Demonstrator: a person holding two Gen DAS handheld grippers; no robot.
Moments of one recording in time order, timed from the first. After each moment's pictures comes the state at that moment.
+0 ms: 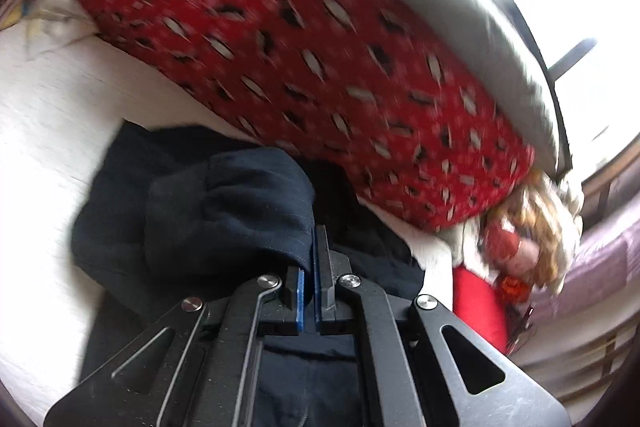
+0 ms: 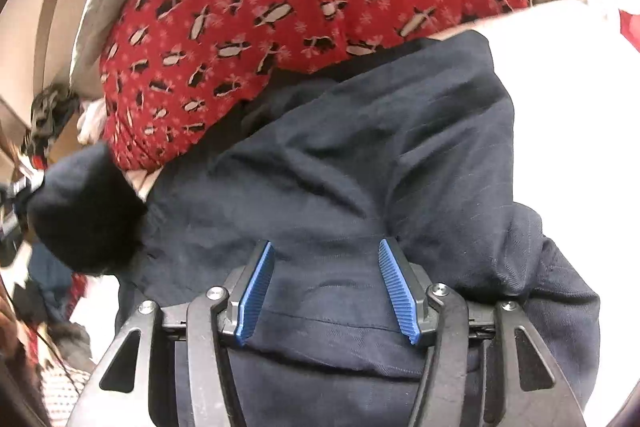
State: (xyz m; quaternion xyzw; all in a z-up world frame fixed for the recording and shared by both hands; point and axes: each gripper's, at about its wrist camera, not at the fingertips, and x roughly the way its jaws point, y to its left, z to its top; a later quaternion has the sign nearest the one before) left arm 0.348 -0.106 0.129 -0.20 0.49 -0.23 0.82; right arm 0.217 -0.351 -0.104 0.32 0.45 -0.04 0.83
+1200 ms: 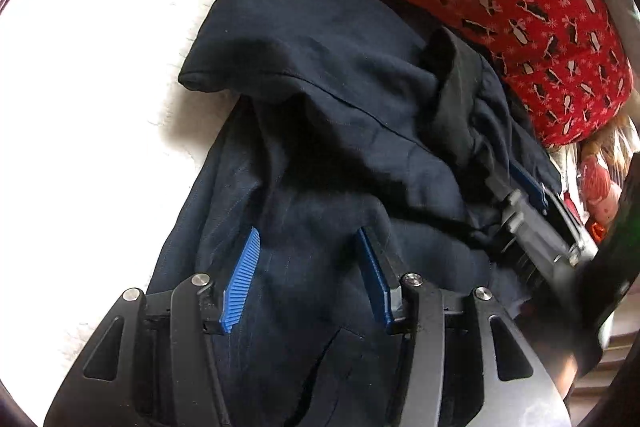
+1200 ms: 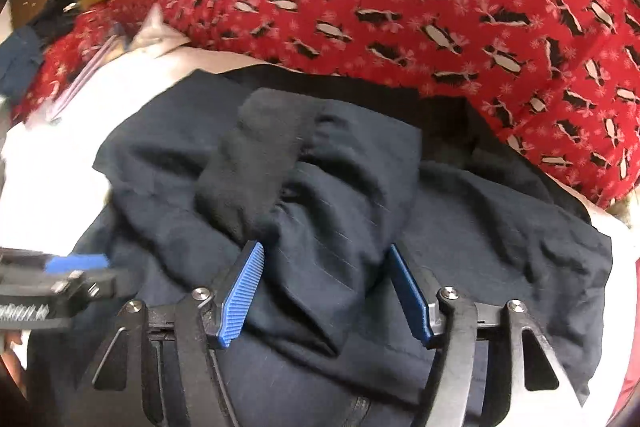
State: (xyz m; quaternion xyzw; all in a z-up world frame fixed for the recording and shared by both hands) left arm 0.285 -0.030 0.000 -0.10 0.60 -0.12 0.78; right arm 0.312 -0.166 -0.068 0.00 0.50 0.02 0.87
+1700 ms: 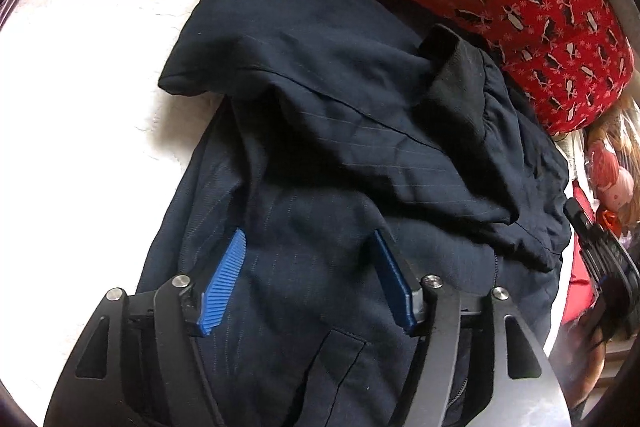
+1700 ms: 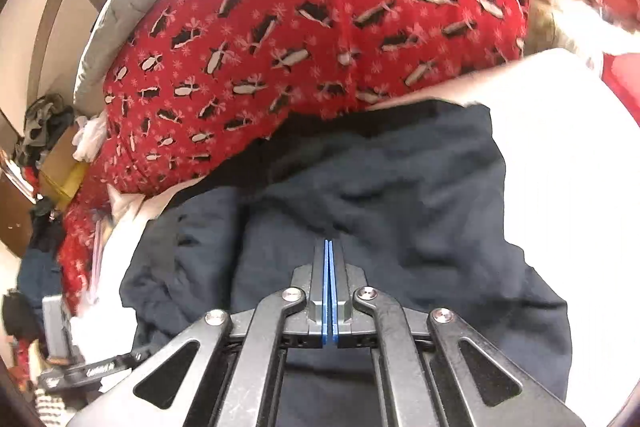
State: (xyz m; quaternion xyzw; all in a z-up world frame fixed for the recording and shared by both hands) left arm 0.289 -0.057 -0.002 -0.07 0.60 -0.12 0.79; right arm 0.228 -0.340 -0.051 0.31 0.43 -0.07 0.85
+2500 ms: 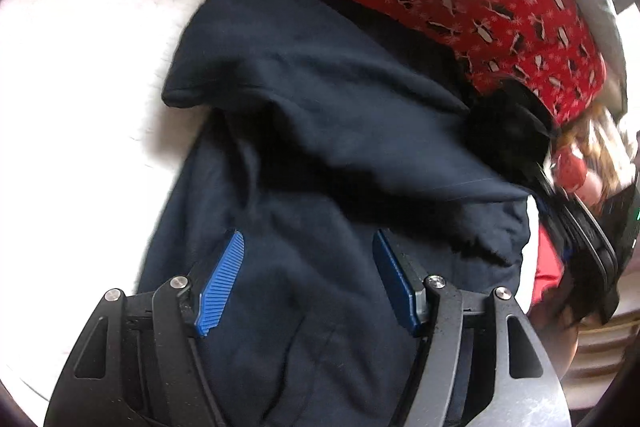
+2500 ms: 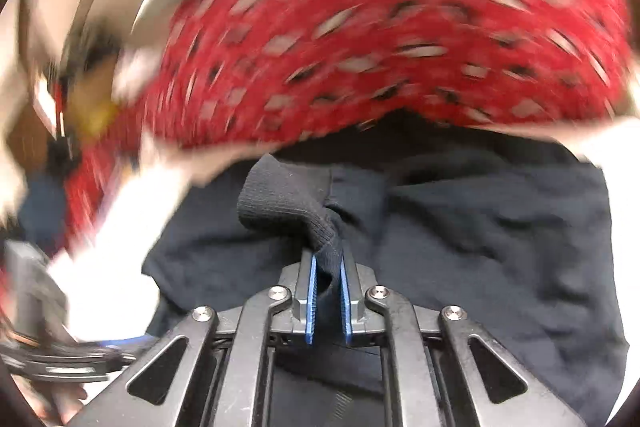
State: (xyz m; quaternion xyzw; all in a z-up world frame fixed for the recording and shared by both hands) left arm 0.299 -0.046 0.012 -0.13 0.60 -0.17 0.77; right arm 0.271 -0.269 -0.038 0.26 0.41 -0.01 0.87
